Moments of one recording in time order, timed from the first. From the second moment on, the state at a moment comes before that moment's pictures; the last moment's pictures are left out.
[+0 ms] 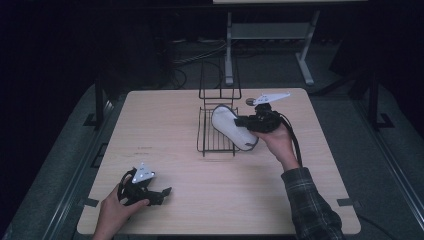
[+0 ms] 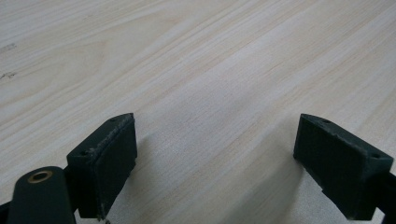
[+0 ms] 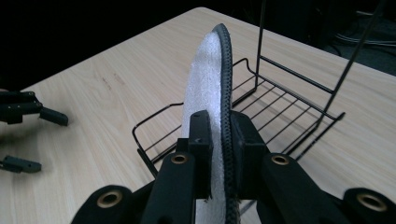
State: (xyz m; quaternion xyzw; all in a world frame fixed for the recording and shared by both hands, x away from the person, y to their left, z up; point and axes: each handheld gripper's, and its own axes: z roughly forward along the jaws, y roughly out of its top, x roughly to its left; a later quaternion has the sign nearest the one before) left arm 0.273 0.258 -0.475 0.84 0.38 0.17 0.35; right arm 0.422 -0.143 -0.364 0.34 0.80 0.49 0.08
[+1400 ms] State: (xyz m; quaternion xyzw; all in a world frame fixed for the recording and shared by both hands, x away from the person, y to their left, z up) left arm 0.273 0.258 -0.475 0.84 0.38 0.17 0.35; right arm 0.484 -0.107 -0.406 0.37 0.81 0.45 0.09
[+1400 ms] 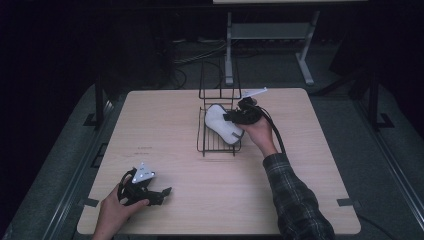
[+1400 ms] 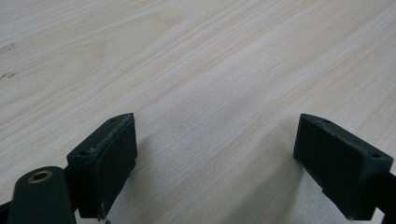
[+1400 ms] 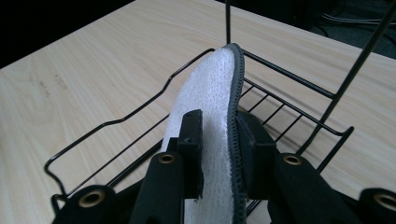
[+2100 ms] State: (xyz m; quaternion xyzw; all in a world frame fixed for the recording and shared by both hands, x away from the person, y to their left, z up) left arm 0.273 0.258 -0.475 0.84 0.38 0.17 0.35; right arm 0.483 -0.115 -0.410 0.39 0.81 0.43 0.11
